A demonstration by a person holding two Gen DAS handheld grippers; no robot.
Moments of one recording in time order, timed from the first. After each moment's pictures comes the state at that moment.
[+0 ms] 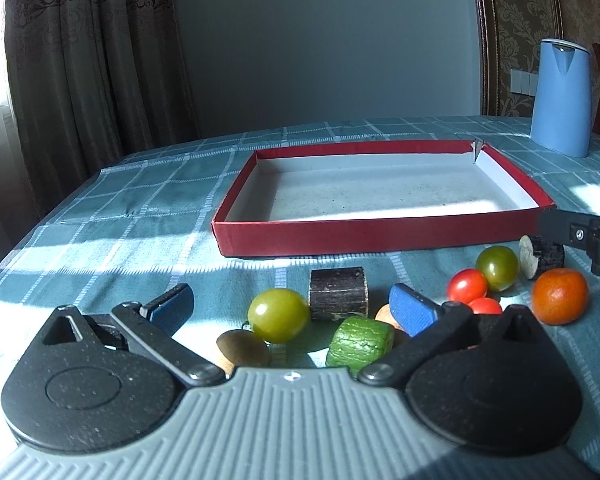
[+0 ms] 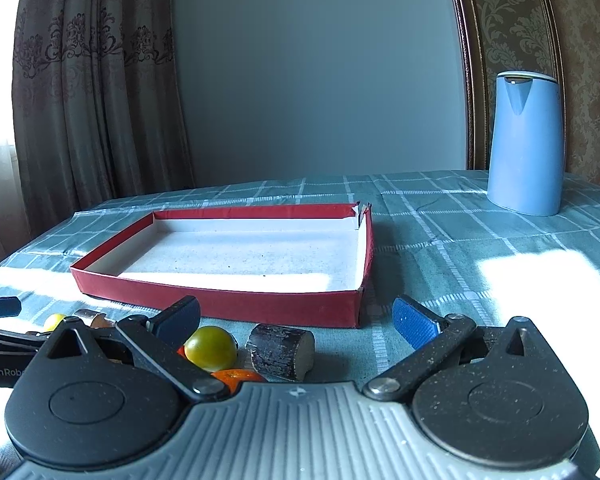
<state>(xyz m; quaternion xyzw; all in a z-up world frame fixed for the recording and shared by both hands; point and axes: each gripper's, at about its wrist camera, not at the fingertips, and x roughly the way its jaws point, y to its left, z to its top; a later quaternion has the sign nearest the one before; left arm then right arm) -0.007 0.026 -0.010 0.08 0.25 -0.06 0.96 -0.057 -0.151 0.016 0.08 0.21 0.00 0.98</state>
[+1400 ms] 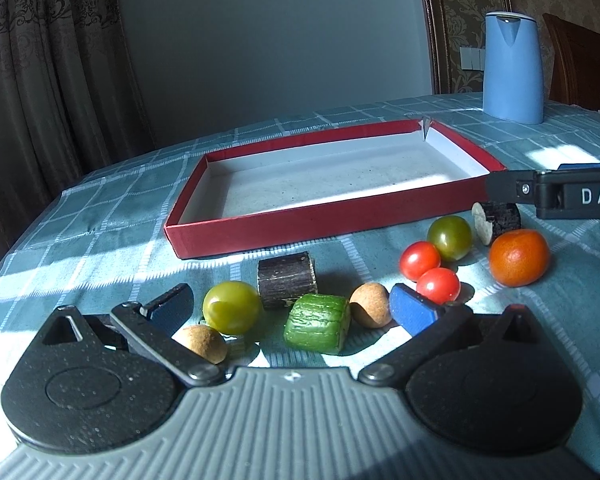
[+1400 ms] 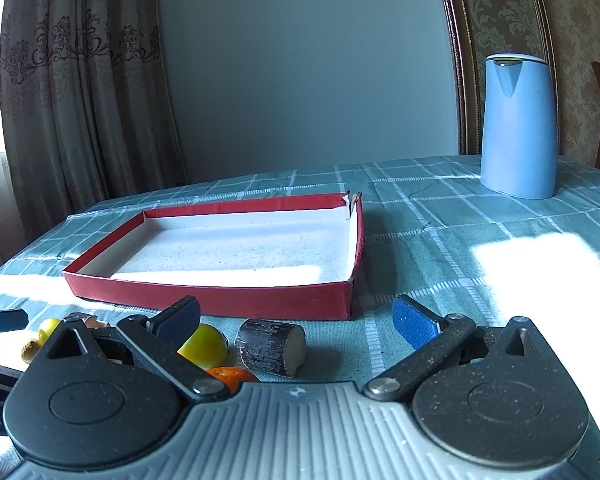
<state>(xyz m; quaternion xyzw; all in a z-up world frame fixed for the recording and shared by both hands) -0.018 0.012 -0.017 0.12 0.25 -0.12 0.95 -0.056 -0.153 0.013 0.09 0.21 -0.02 0.97</state>
